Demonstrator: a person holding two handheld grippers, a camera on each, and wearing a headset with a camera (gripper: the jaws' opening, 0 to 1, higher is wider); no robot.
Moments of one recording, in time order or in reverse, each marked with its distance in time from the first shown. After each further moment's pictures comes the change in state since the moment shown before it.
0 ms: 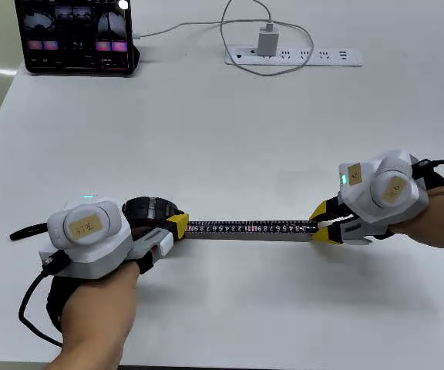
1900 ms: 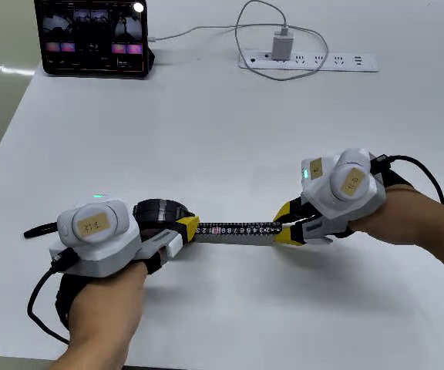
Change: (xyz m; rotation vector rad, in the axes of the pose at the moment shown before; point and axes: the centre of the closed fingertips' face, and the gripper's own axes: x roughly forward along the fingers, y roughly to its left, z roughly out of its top) left arm 0.001 0.002 -0.001 -0.030 0.007 -0.020; right arm 0.034 0.001 0.068 -0.008 -0.104 0.074
